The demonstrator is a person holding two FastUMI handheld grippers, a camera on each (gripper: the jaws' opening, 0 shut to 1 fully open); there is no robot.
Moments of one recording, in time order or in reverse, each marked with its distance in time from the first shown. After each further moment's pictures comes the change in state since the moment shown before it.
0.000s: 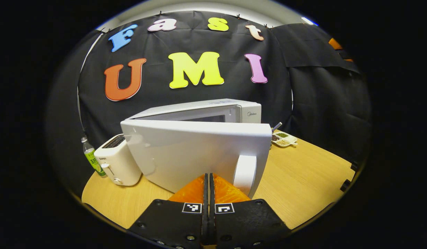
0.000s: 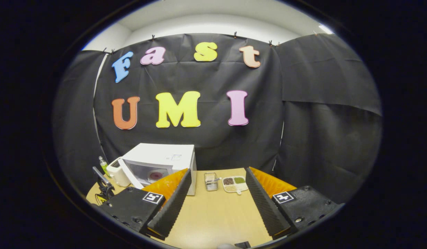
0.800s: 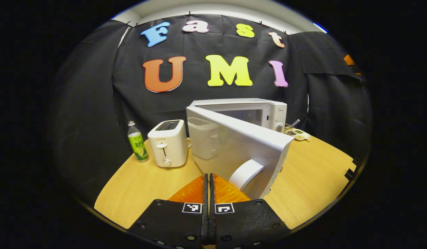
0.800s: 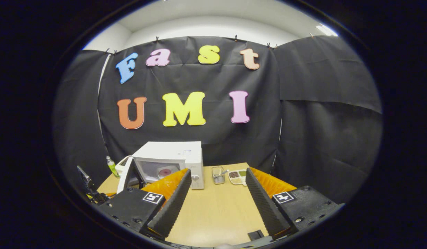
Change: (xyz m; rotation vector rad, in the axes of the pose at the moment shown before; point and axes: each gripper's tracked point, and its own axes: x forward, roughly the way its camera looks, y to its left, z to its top) left arm -0.123 0.110 -0.044 -0.062 0.007 0.123; right arm -0.070 0.055 -0.024 0.022 0.003 -0.009
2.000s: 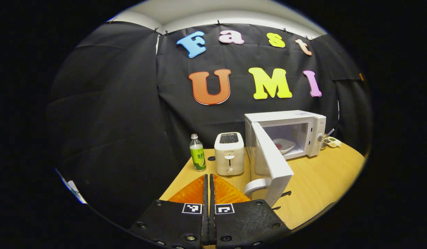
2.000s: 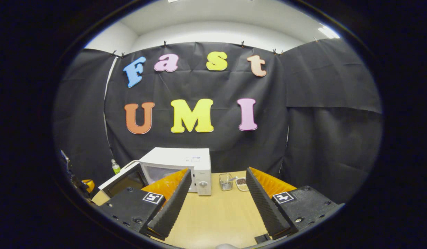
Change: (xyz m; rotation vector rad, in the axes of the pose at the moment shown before) left arm -0.070 0.175 0.008 -0.026 -0.038 0.281; right arm -0.004 0.032 0.007 -0.002 -0.066 0.040
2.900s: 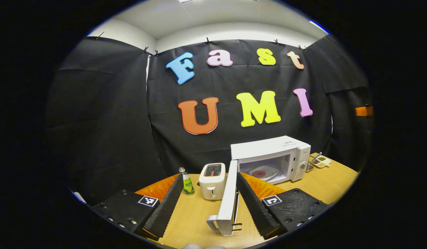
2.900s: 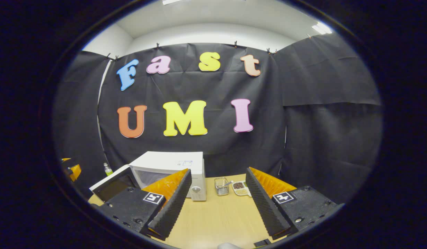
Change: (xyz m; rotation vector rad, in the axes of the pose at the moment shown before) left arm -0.048 -0.060 0.148 0.033 -0.171 -0.004; right arm 0.046 -0.027 -0.011 0.032 -0.042 -0.019
